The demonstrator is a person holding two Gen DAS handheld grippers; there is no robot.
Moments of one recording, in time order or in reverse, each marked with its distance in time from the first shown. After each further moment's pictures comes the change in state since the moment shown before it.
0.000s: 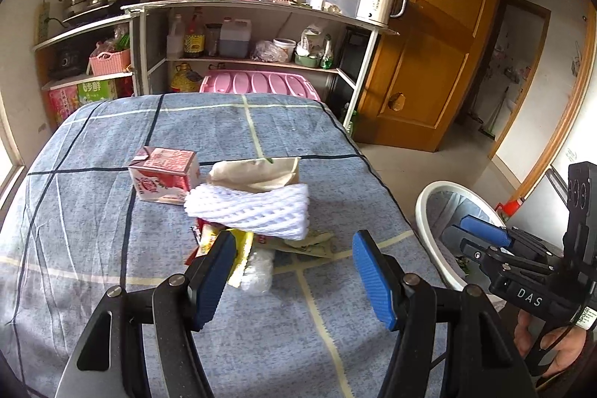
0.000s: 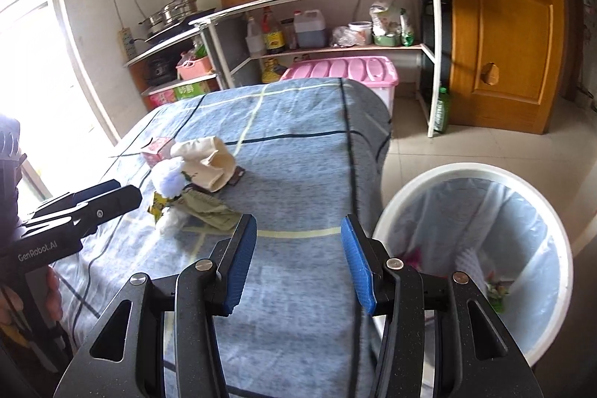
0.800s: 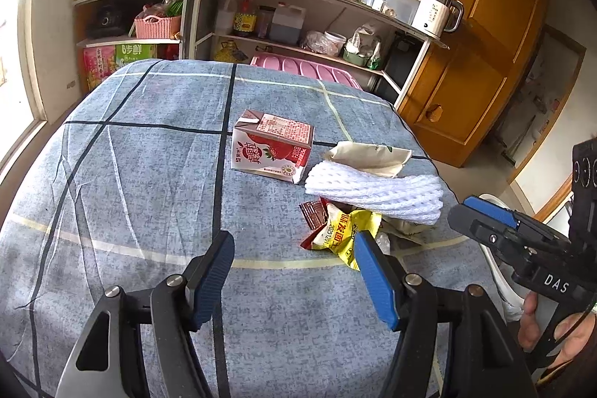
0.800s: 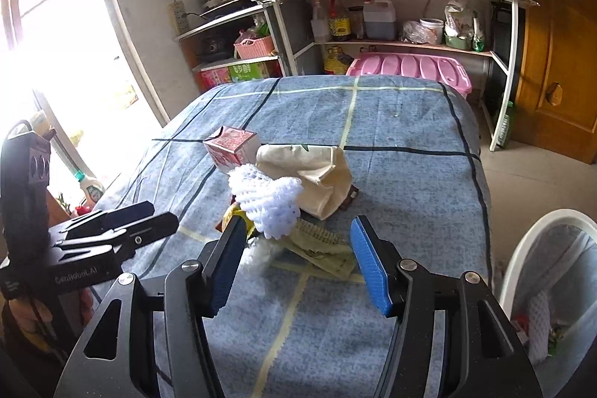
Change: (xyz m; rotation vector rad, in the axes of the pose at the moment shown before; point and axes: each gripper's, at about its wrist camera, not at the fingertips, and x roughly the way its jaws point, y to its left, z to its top) left arm 0.002 0.094 -0.019 -0.140 0.033 0.059; right arm 0.060 0.089 0.028 -0.106 0.052 0.173
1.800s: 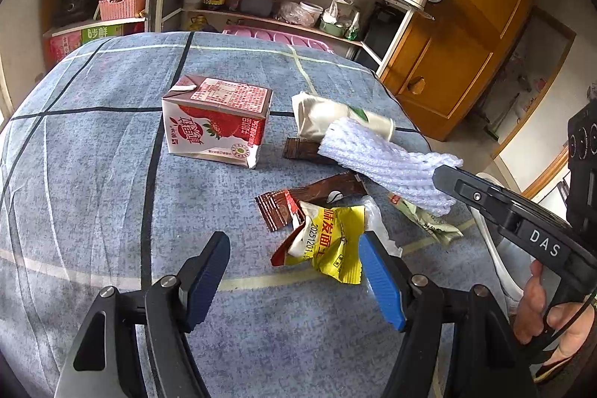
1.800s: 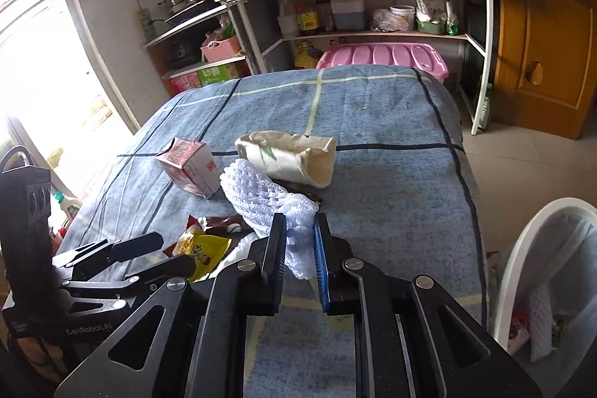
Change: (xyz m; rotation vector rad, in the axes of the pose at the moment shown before) left arm 0.059 -0.024 0.004 0.039 0.108 -0.076; right arm 0.019 -0.033 0.003 0.094 0.008 -0.084
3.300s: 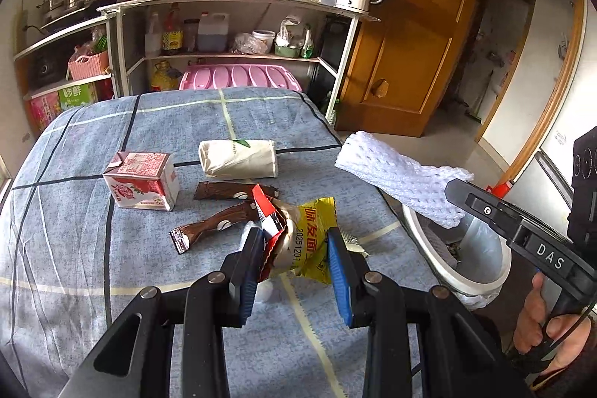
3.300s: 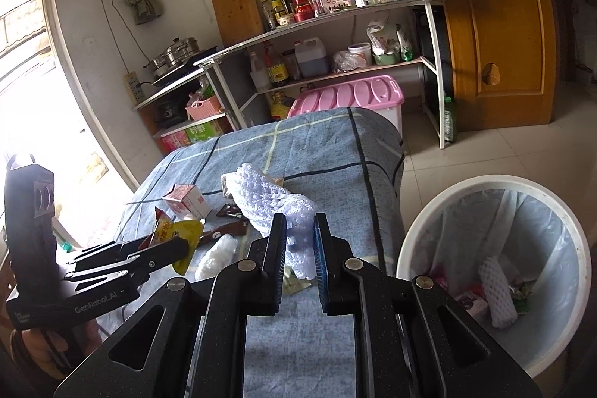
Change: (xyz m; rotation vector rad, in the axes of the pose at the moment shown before) left arm -0.052 -0.102 0.002 0.183 -0.089 -0.025; right arm -0.108 -0.053 -0.027 0.126 -0.196 -0.028
